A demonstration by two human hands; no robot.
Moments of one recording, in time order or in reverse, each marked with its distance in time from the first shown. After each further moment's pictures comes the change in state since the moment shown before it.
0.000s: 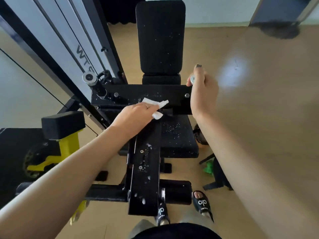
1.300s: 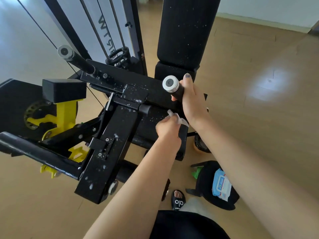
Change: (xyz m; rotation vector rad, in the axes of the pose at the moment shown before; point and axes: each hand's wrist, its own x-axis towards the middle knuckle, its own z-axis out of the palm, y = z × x) left_hand 0.133 0.187 0.040 -1.908 0.427 -1.709; right_hand 0.071 0.062 -0.041 -0.061 -0.663 0.092
